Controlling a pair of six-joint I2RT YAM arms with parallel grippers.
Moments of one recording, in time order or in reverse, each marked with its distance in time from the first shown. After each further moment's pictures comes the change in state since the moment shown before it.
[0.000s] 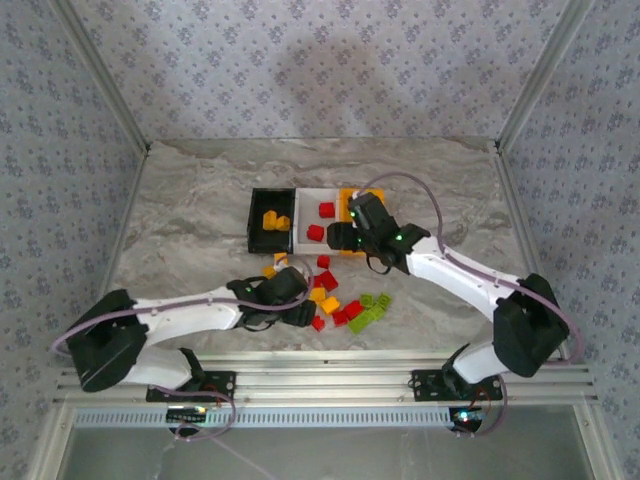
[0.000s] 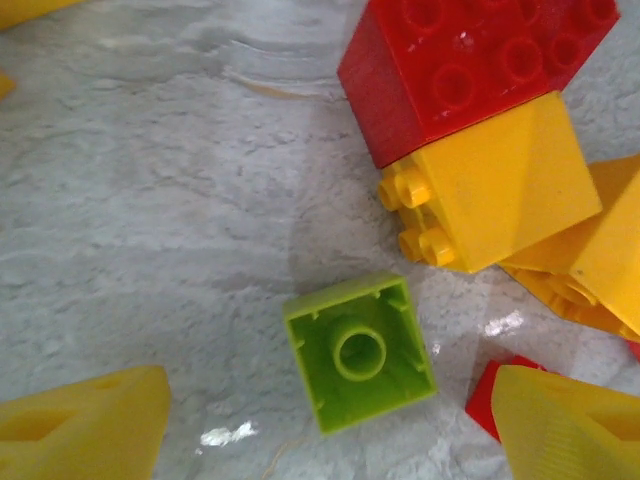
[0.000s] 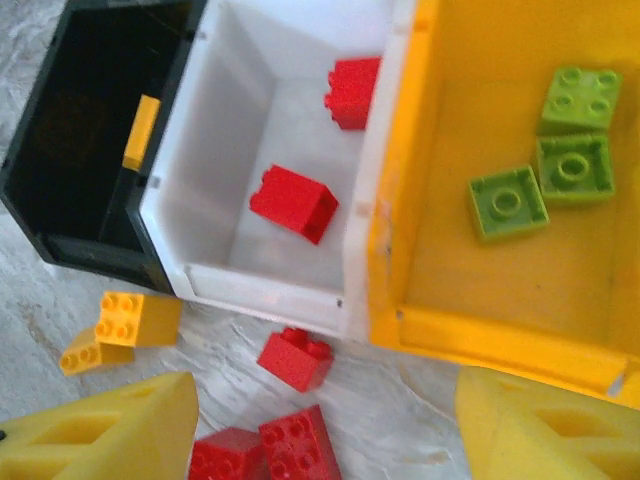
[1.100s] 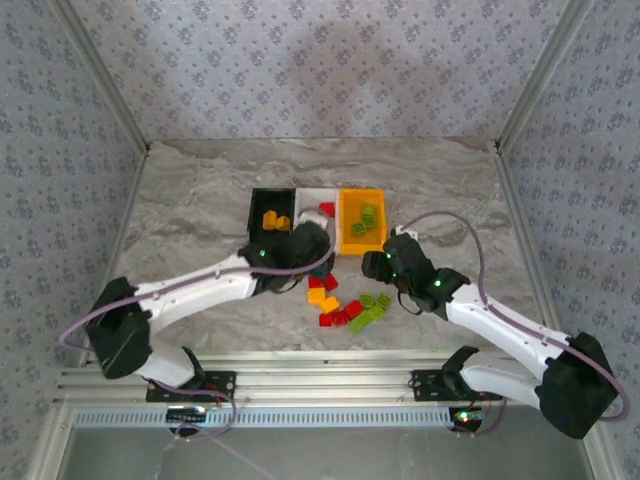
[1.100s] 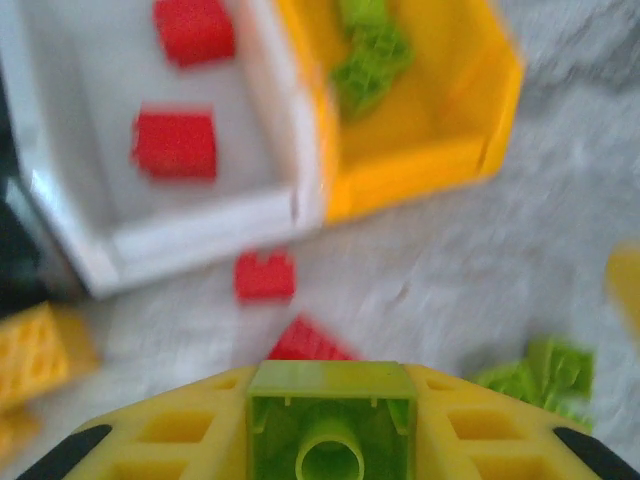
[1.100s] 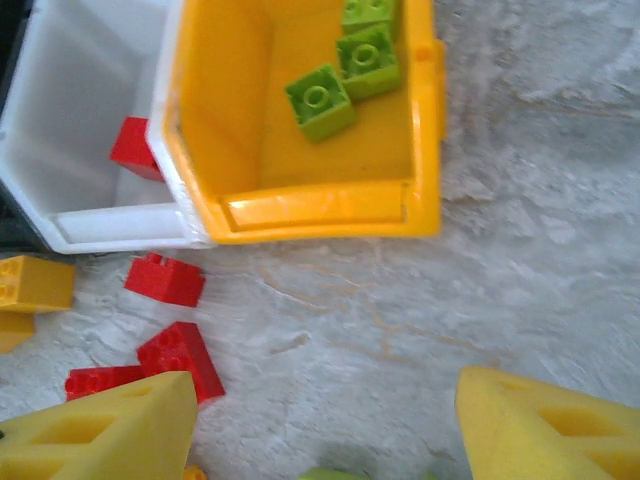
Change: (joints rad) left arm 0.059 0.116 0.452 -0.031 -0.079 0.114; right arm -0.019 -0.386 -0.383 0.007 0.123 0.150
